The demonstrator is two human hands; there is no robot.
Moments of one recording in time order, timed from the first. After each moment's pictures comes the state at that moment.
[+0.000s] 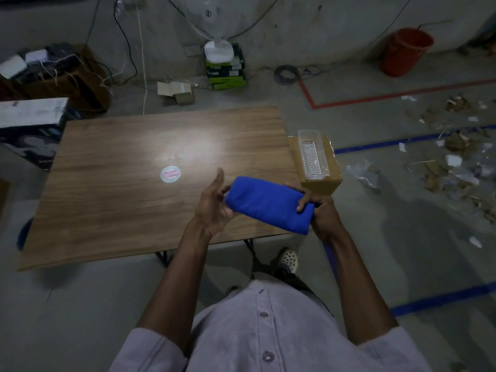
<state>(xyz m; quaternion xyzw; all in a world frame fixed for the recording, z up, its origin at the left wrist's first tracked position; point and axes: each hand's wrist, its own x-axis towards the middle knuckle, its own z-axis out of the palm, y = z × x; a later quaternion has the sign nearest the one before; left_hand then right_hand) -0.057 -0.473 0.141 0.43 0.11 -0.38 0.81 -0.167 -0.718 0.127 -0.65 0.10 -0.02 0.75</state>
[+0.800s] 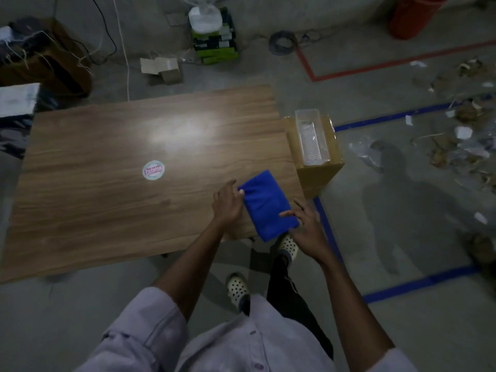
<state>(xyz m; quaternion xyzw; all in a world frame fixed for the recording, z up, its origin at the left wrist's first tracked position) -0.021 -0.534 0.019 0.90 -0.04 -0.24 0.37 -0.174 -0.728 0.043 -0.87 0.19 0.07 0.45</state>
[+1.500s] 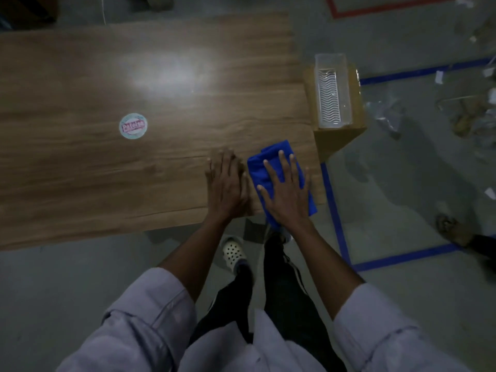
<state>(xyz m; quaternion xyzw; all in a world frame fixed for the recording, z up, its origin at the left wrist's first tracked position) -0.032 -0.526 -0.054 0.97 -0.20 -0.03 0.16 -0.108 -0.686 -0.052 -0.99 0.11 0.05 0.10</state>
